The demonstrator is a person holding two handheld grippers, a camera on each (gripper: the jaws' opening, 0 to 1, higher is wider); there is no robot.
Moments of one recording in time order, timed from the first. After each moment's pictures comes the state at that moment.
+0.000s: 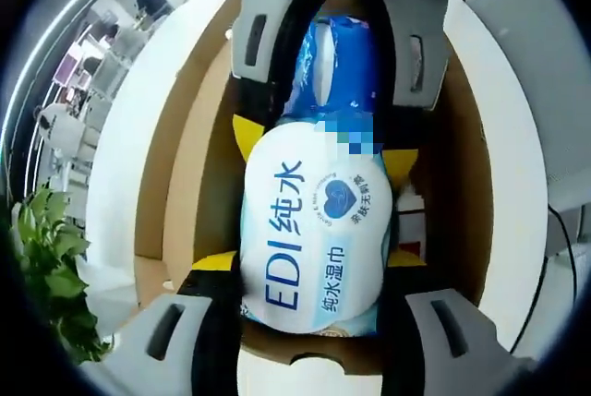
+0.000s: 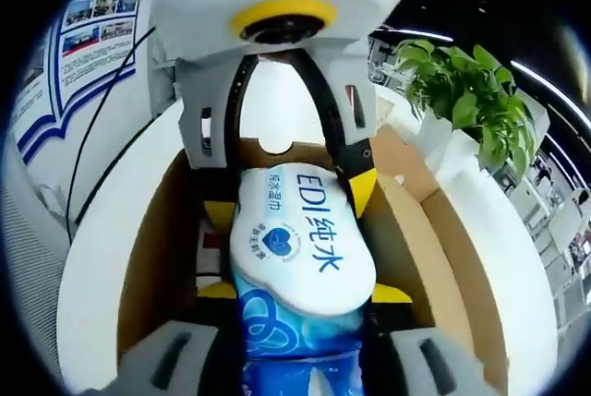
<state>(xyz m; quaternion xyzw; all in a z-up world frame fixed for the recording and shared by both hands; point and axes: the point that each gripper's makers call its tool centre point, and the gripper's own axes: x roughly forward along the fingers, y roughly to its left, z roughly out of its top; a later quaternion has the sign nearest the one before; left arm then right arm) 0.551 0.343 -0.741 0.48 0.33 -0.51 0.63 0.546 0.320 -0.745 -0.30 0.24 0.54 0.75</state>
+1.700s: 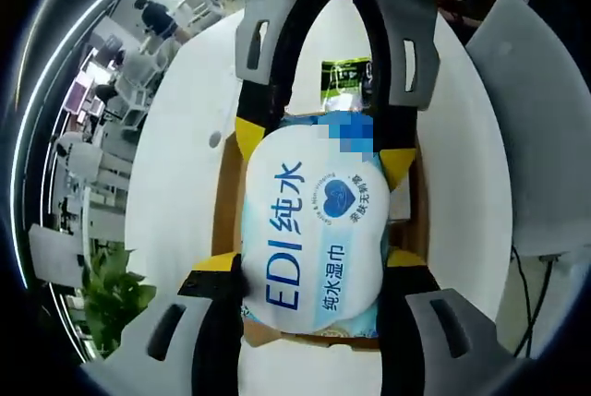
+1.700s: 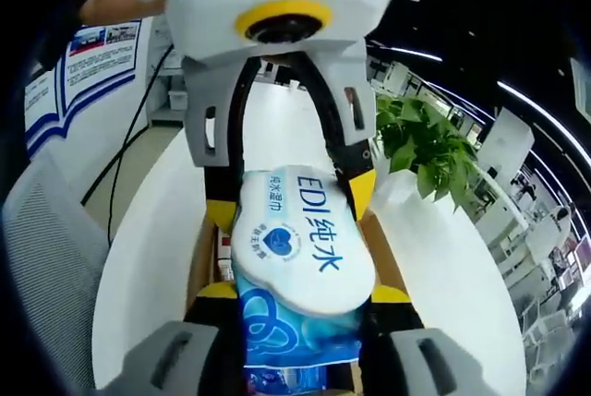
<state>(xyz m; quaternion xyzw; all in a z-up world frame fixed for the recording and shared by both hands) 0.539 0.258 -0.624 0.51 0.29 -0.51 0.63 0.532 0.236 -0.626 -0.31 0.20 0.52 0.77</state>
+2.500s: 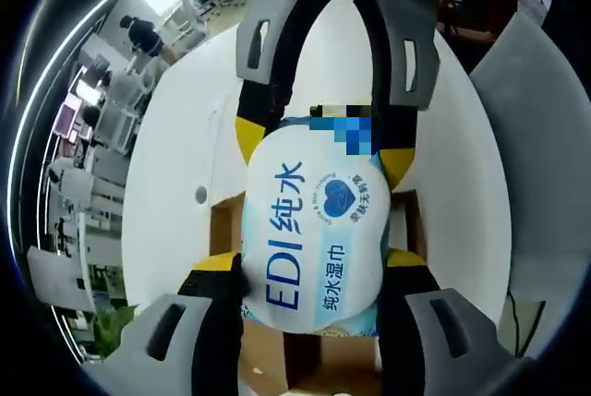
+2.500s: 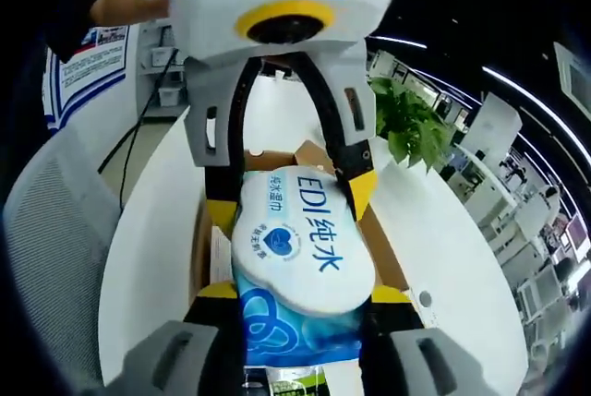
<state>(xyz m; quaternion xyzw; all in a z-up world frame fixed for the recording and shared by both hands) 0.522 0.153 -0.627 0.51 0.27 -0.54 0.62 0.515 0.132 -0.628 -0.31 0.22 0.49 0.78</state>
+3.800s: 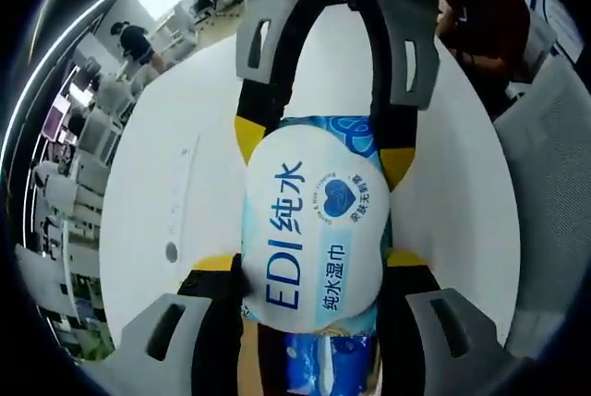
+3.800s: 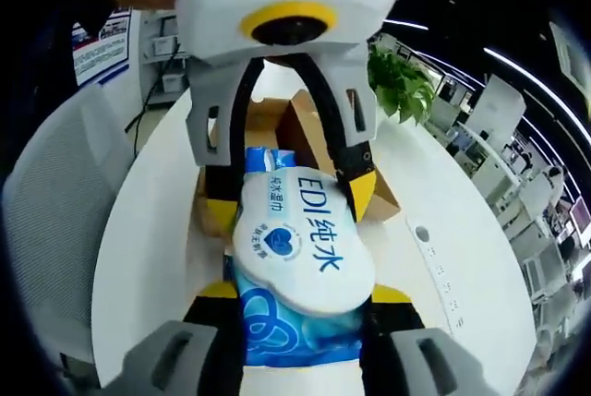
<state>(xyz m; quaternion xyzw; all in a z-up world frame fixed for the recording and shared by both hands) 0.521 0.042 -0.686 0.47 0.27 -0.57 0.62 0.508 0.021 -0.682 -0.32 0.27 0.49 0.77</state>
